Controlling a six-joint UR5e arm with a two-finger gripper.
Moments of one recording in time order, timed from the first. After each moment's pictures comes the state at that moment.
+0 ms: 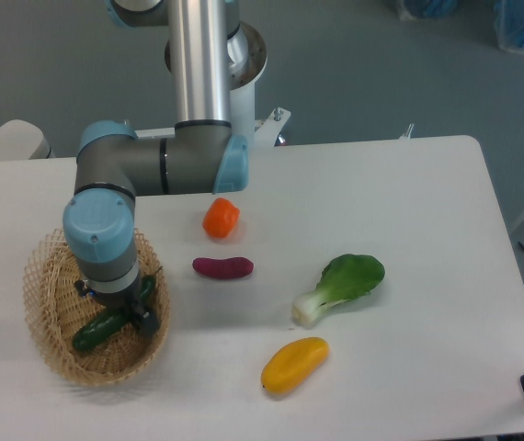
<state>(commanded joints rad) 2.02 -2.08 -1.60 -1.00 1.47 0.74</state>
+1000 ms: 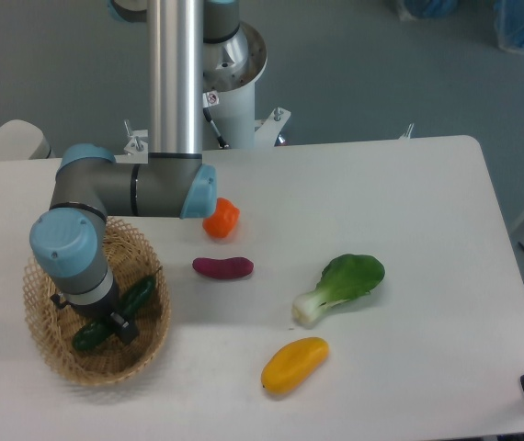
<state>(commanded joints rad) 1.96 -2.14 -1.59 -0.93 1.55 0.68</state>
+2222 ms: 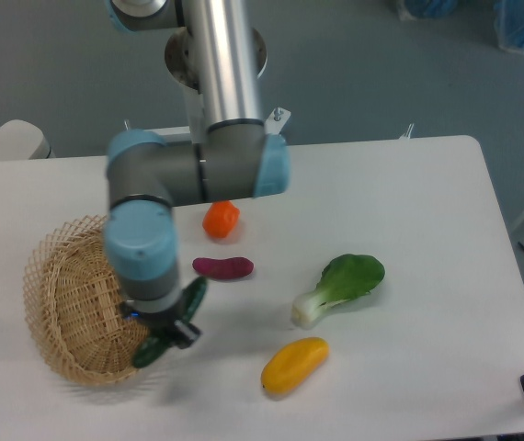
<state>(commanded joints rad) 2.26 -2.11 -1.37 -1.21 1.51 0.97</state>
